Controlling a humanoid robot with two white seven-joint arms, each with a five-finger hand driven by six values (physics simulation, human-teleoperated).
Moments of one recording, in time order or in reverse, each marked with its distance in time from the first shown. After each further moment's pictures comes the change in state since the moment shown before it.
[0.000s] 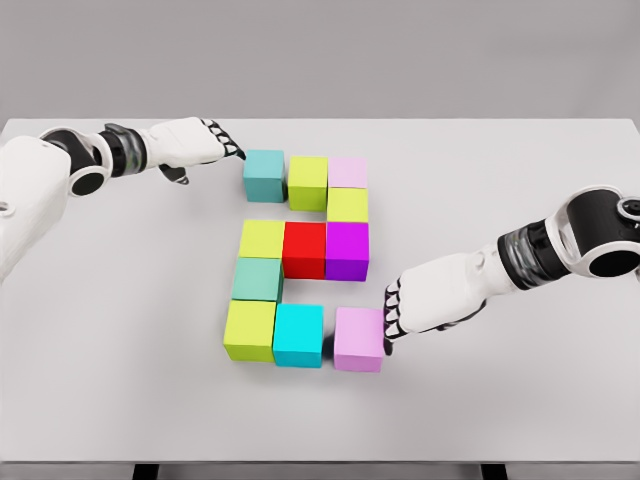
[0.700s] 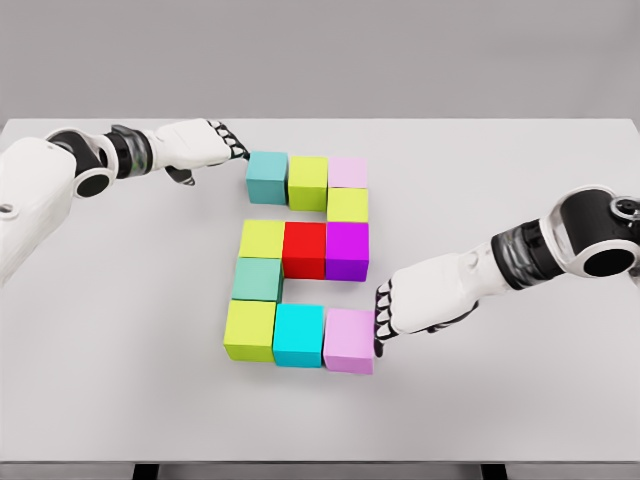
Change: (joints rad) left arm 0.006 -0.001 -0.004 -0.026 0.000 0.000 0.000; right arm 0.000 0.016 0.000 0.000 -0.021 0.000 -0.015
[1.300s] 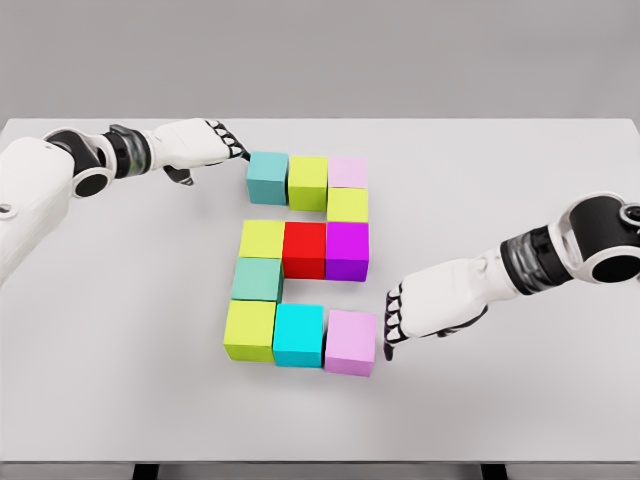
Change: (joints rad) left arm 0.000 0.004 0.001 0.003 0.001 0.000 0.000; right arm 0.021 -0.028 0.000 0.001 0.009 0.000 0.005
